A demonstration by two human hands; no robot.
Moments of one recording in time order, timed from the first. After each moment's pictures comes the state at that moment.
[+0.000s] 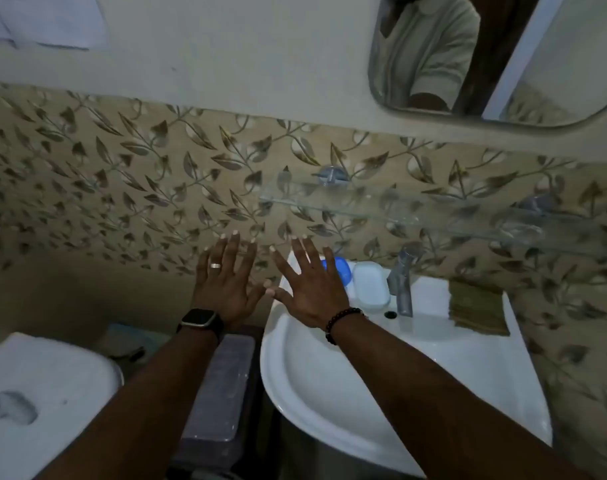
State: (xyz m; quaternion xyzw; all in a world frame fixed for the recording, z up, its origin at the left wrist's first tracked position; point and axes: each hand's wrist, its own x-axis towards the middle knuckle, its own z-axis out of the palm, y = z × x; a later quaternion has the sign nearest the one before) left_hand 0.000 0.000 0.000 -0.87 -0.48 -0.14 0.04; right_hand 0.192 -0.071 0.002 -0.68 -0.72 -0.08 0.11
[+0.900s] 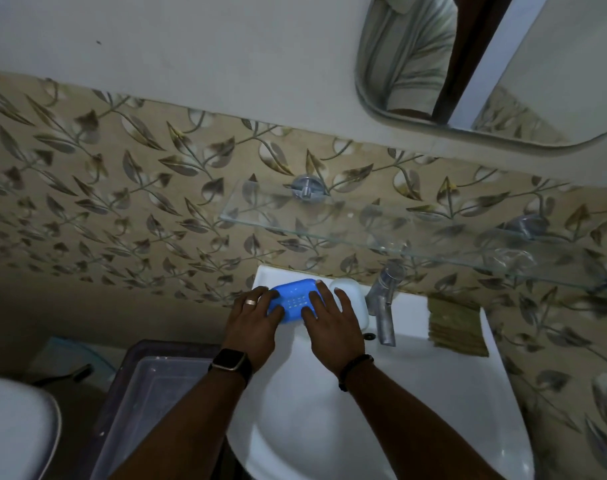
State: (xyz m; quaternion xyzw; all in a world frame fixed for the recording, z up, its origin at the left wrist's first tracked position) left_hand 0.105 0.002 -0.073 -0.91 -0.34 -0.21 0.00; right_hand 0.276 -0.090 -0.066 -0.70 -0.69 -0.18 0.03
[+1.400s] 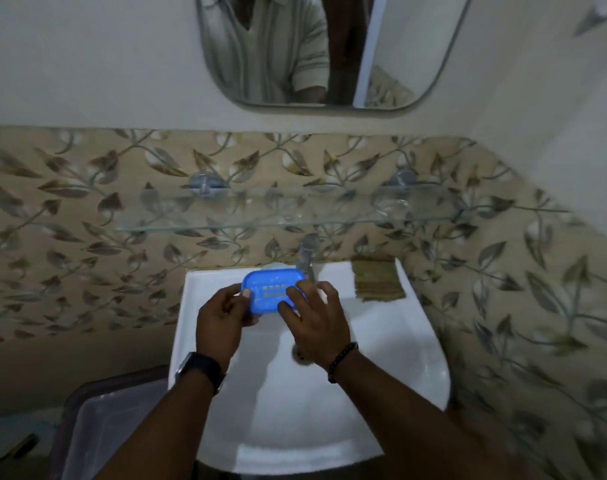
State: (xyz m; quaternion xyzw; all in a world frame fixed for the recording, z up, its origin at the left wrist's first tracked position) left_hand 0.157 -0.067 -0.015 -0.54 -0.39 -0.38 -0.64; right_hand 0.299 -0.185 -0.023 -0.66 -0.62 -0.39 0.17
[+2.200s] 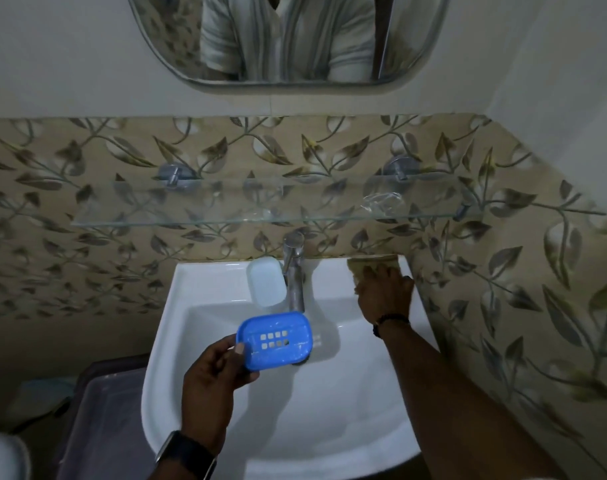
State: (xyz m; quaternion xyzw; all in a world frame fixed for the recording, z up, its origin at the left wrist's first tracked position) left_hand 0.156 -0.173 -0.023 -0.47 -0.46 -0.39 -0.65; right_hand 0.482 -0.216 -0.080 -0.93 -0.37 -0.04 0.02
